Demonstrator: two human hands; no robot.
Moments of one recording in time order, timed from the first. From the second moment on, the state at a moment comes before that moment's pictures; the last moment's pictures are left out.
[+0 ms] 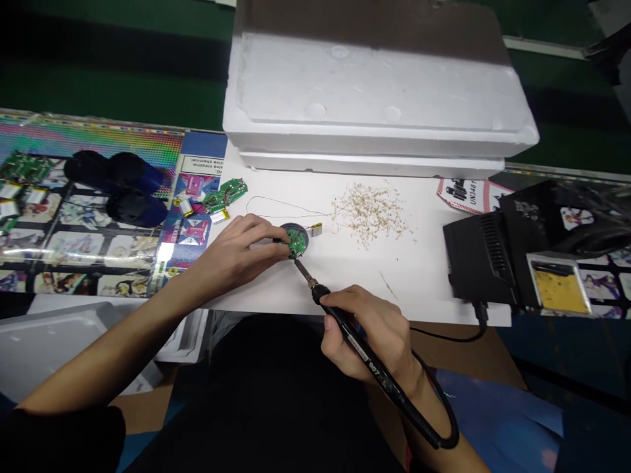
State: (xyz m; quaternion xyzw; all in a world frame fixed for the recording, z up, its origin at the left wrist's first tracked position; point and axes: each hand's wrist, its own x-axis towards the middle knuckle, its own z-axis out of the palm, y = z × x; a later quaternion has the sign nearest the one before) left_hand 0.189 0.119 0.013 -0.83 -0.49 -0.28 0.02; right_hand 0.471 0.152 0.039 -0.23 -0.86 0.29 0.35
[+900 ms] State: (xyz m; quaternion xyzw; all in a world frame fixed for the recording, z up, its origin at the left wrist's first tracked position) left_hand 0.188 0.120 0.009 -0.82 -0.48 -0.30 0.00; right_hand 0.493 0.191 0.000 -0.42 -0.64 0.39 0.51
